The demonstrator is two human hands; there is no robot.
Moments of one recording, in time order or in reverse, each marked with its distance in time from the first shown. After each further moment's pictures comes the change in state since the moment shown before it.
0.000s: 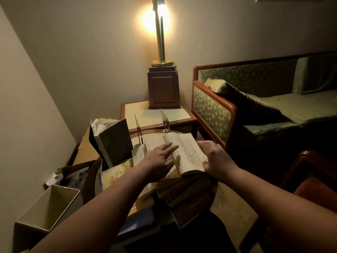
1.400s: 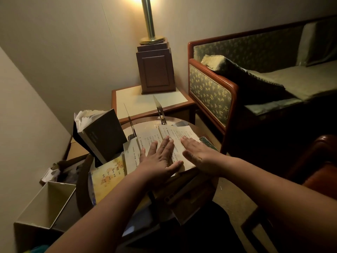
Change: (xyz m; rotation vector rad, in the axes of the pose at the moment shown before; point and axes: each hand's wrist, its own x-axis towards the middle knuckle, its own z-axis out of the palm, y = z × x) left_hand 0.014 -0.003 0.039 0.088 -0.122 -0.096; right_hand 0.025 -0.002 0.030 0.175 -0.519 -0.126
